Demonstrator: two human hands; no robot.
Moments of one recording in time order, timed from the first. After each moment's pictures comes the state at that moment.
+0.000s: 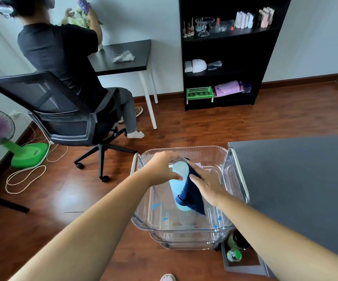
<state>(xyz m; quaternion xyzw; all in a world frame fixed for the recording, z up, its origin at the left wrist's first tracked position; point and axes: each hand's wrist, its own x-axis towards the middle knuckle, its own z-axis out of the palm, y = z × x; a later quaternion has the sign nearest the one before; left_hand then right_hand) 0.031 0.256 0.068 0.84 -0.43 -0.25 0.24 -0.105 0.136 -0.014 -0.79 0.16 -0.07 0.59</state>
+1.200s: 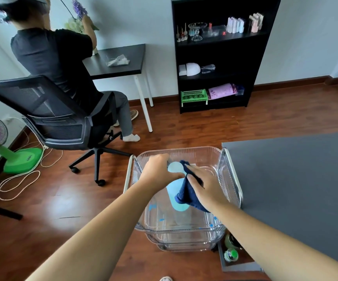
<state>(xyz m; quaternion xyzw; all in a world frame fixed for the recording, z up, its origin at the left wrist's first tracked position) 0.011 0.256 0.058 0.90 -0.36 -0.13 0.20 -0.121 0.154 0.001 -0.81 0.20 -0.20 0.51</state>
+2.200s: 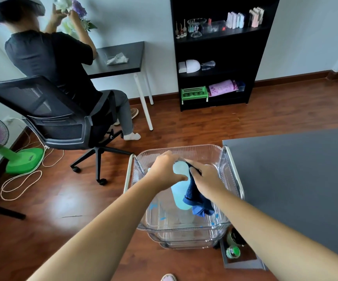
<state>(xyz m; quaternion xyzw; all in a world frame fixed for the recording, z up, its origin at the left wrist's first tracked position) 0.005 0.247 0.059 0.86 -0.42 -0.17 0.22 -0.101 0.138 -0.001 -0.83 0.27 -0.12 0.47</state>
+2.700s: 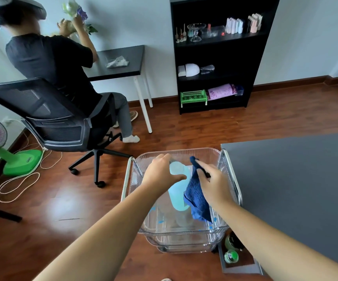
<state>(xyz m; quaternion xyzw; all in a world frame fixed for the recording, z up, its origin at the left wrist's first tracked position) 0.005 0.248 0.055 0.90 -0.37 -0.12 0.23 -0.121 0.142 0.007 -0.78 0.29 -0.28 0.48</state>
